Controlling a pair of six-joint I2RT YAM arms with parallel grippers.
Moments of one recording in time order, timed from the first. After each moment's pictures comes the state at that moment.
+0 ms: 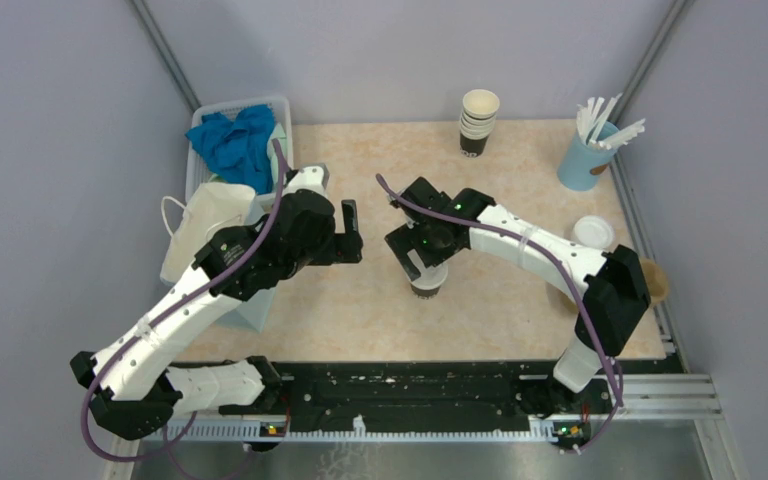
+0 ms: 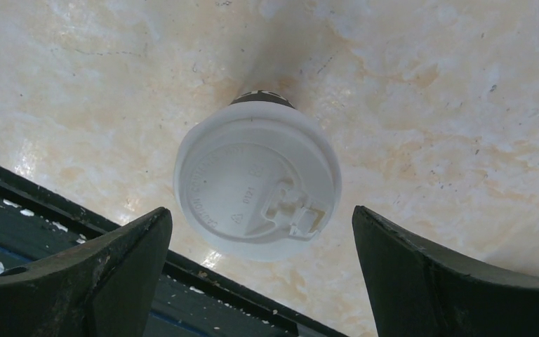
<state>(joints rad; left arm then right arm) -0.87 1.10 1.41 -1.05 -0.42 -0.66 0.87 1.66 1.48 -0.96 0.12 0.22</state>
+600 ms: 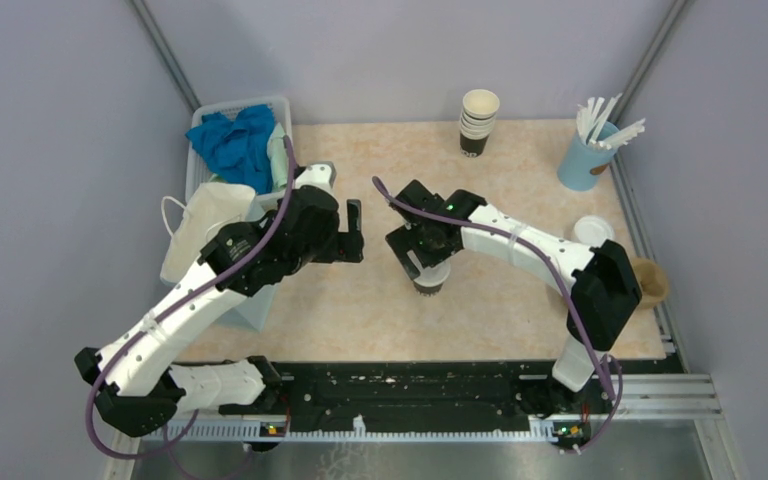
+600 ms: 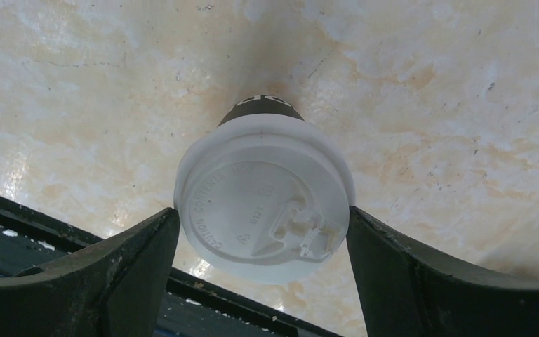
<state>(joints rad) -0.86 1.12 1.42 -1.05 -0.41 -0.60 0.87 1.71 1.48 -0.95 0.16 0.23</state>
